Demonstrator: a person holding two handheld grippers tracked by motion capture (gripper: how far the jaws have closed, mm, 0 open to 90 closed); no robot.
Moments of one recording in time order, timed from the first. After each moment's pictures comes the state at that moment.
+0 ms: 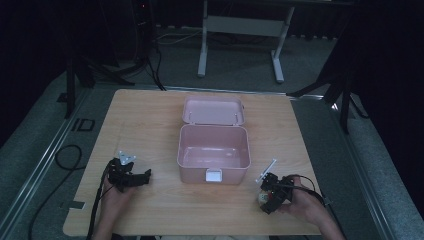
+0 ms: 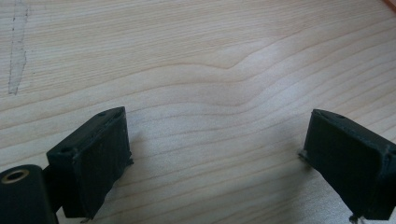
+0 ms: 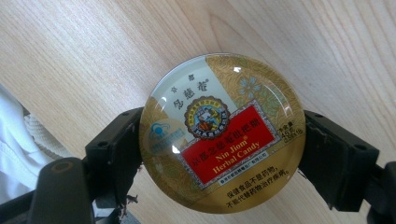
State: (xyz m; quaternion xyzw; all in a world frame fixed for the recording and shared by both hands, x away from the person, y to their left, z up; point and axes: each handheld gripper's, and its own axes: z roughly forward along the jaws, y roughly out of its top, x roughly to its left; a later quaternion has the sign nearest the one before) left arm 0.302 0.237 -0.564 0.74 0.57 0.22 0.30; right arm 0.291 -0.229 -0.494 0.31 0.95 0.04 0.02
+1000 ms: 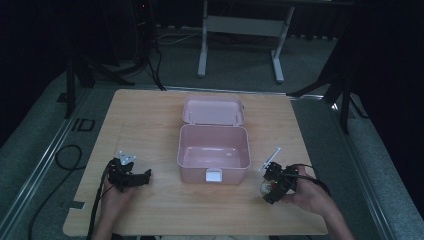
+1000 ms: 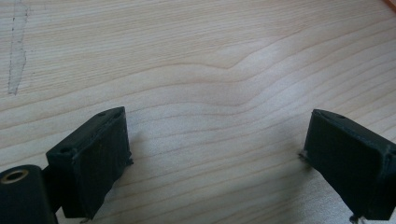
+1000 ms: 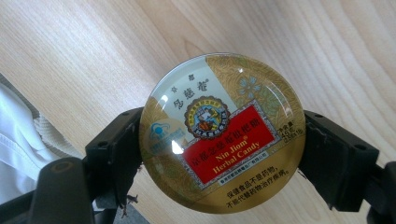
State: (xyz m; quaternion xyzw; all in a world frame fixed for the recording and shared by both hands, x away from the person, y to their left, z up) left arm 0.302 0.237 -0.564 0.74 0.57 0.22 0.30; right arm 0.304 -0.229 -0.457 0.31 0.95 0.05 0.04
